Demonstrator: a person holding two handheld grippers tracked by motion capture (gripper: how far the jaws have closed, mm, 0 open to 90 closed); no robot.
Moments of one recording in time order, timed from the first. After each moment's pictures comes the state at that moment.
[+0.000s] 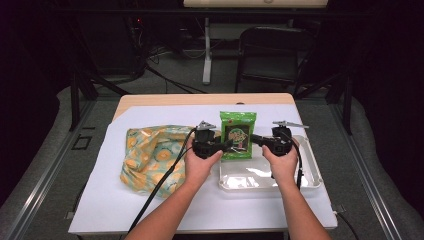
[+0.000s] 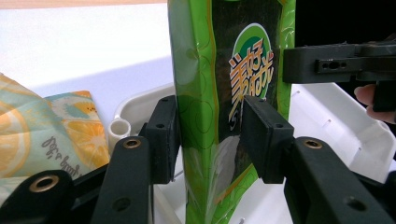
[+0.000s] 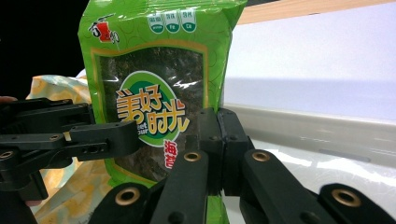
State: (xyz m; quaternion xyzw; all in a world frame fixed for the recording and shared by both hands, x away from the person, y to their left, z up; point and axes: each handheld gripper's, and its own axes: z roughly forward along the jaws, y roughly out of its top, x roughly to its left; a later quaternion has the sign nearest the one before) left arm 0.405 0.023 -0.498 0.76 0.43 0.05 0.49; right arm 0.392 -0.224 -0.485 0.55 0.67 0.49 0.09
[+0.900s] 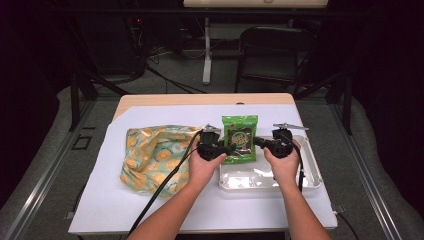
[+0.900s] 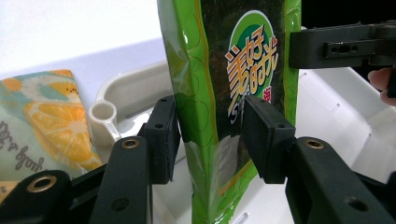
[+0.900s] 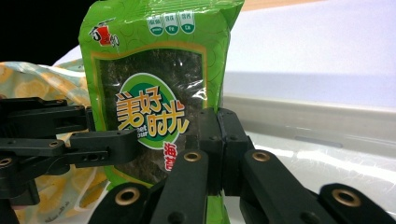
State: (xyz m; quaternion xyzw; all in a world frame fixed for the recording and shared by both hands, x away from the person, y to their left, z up) left arm 0.409 0.012 -0.515 0.77 0.43 0.03 0.47; right arm 0.391 -0.229 -0.494 0.56 0.67 0.47 0.11
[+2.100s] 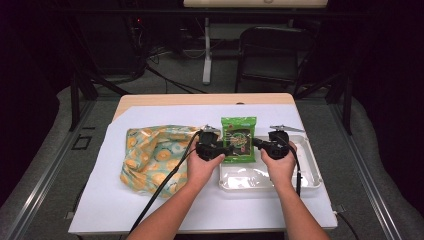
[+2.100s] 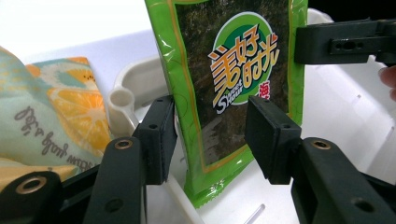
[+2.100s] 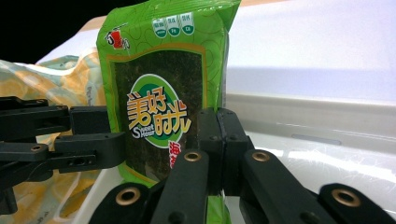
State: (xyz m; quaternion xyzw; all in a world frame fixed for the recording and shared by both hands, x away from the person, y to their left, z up) left arm 0.412 0.015 -0.519 0.78 0.44 0.04 0.44; right arm 0.393 -0.221 -0.505 0.57 0.67 0.46 0.13
